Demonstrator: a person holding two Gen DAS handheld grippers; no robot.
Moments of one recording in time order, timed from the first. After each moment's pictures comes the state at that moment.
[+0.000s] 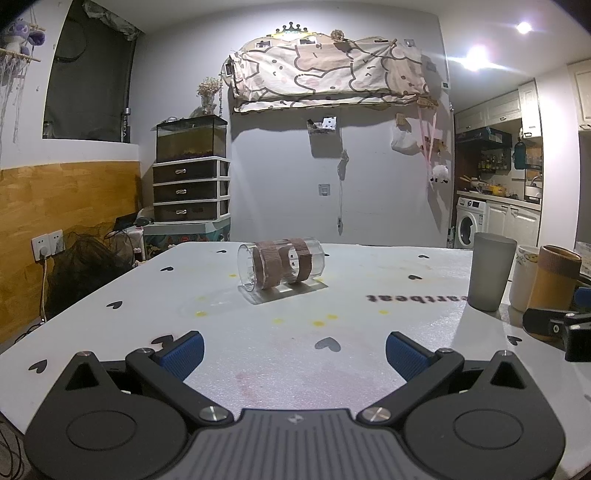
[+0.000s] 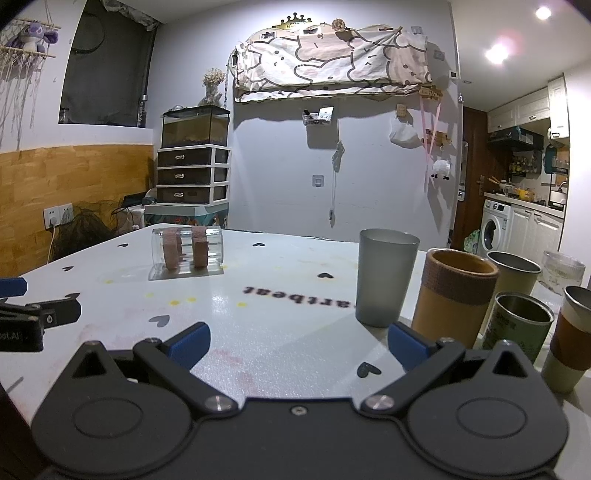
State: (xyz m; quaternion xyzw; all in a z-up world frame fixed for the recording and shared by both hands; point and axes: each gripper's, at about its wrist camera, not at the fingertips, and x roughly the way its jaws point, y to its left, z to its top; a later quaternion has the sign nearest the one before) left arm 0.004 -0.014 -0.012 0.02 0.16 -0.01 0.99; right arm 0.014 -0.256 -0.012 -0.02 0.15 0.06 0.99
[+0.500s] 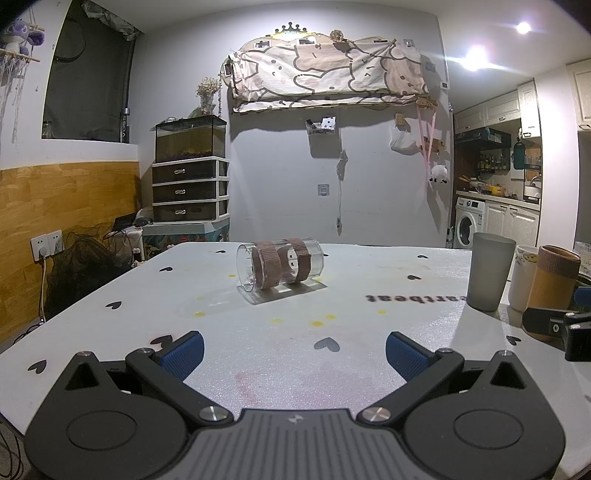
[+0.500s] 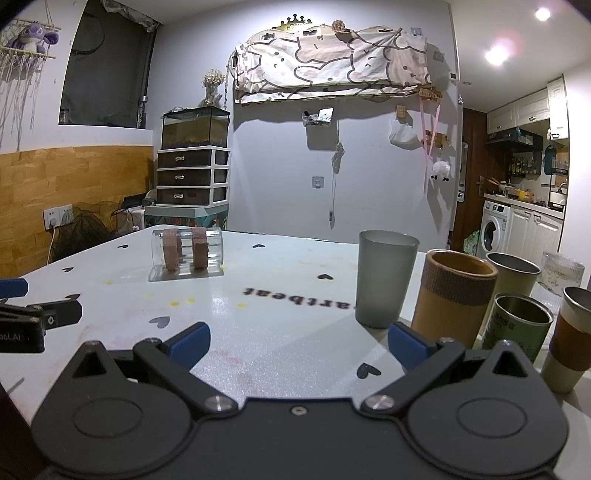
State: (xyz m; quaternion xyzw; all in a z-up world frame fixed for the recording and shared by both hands) left arm 0.004 -0.013 -0.010 0.02 0.16 -0.01 0.99; right arm 0.013 -0.256 -0.012 -0.02 0.15 0.06 0.99
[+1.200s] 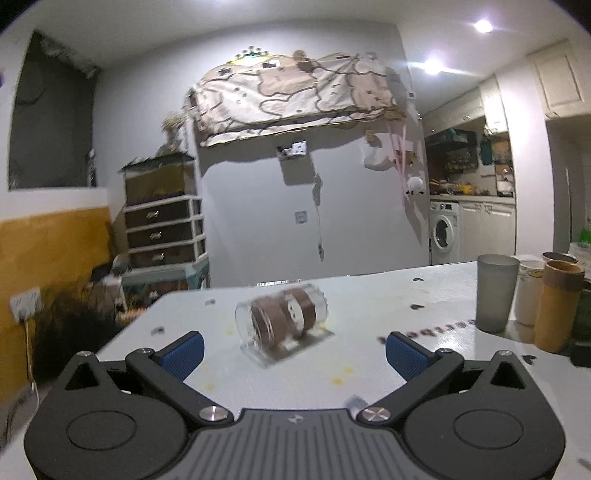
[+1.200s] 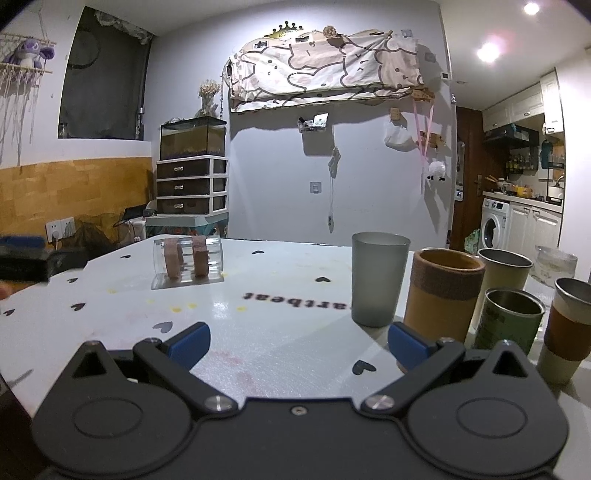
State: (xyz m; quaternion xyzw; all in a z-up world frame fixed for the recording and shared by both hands) left arm 0.057 0.016 0.030 0.08 0.12 -0.07 0.99; right arm -0.003 -0.267 -0.006 0.00 0.14 0.06 0.99
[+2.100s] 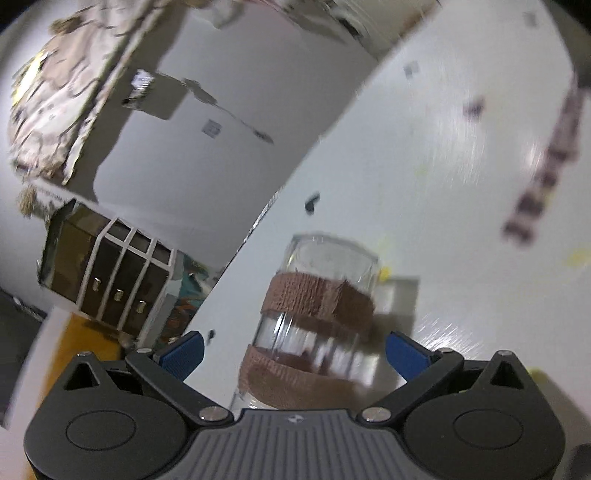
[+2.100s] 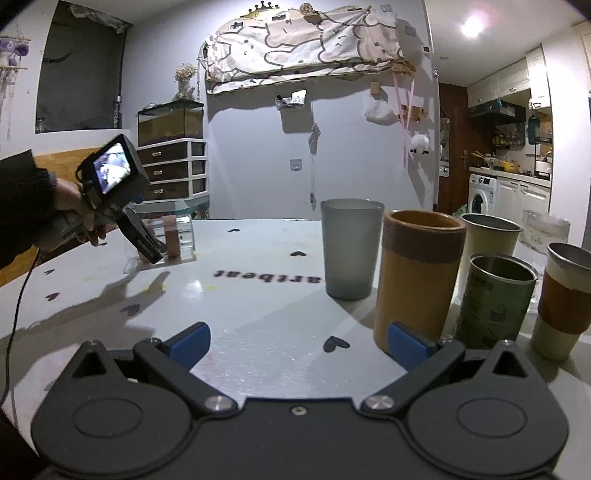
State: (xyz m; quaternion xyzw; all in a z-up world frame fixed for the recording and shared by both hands) left arm 0.311 -0.059 -0.021 0.50 0.28 -0.06 0.82; right arm 0.021 -0.290 -0.031 0.01 0.18 0.03 0.98
